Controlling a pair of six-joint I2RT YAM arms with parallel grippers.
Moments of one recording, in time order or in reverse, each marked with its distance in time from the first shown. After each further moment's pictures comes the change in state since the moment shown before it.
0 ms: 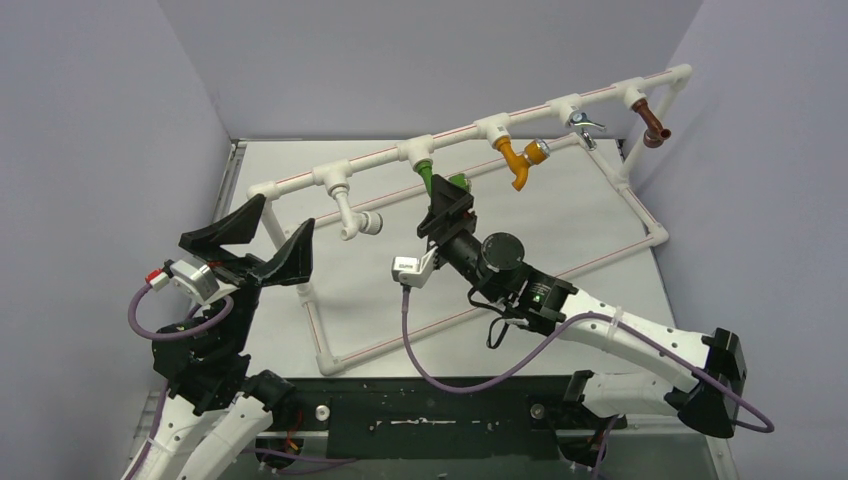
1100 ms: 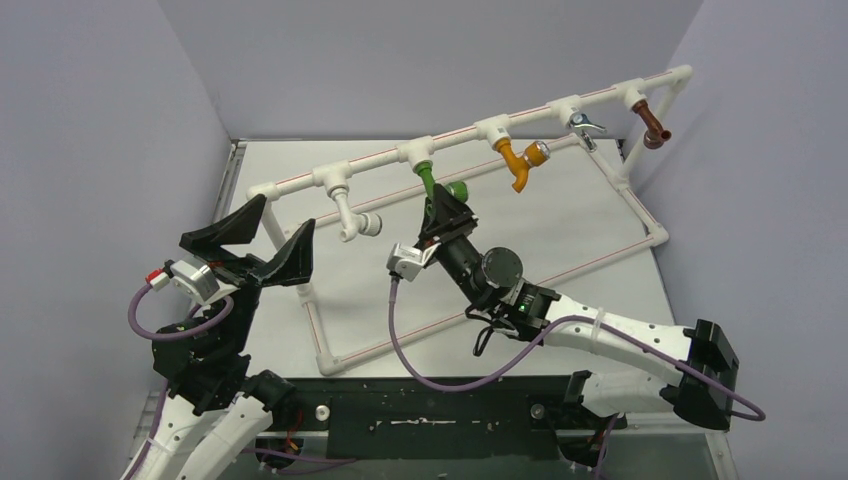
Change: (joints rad) left arm -0.005 0.000 0.000 0.000 0.000 0.000; right arm 0.053 0.045 -0.066 0.282 0.117 0.203
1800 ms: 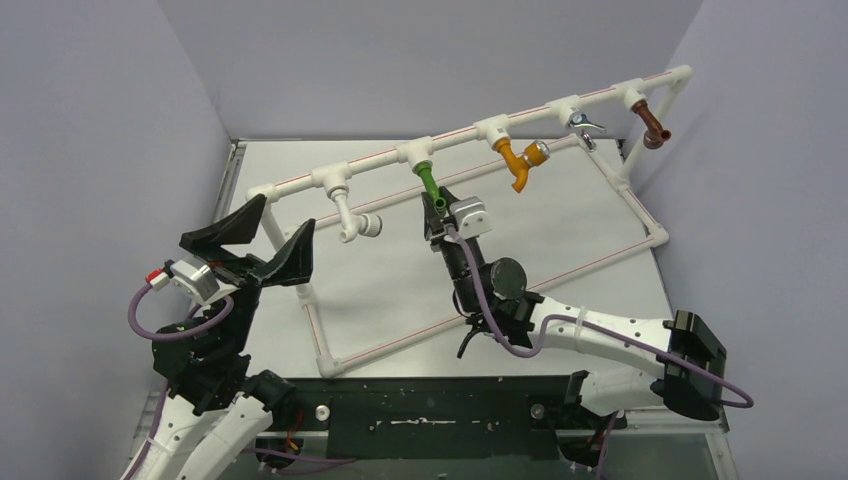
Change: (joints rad) left arm 0.000 0.000 0.000 0.000 0.000 0.000; right arm 0.045 0.070 -0.035 0.389 0.269 0.942
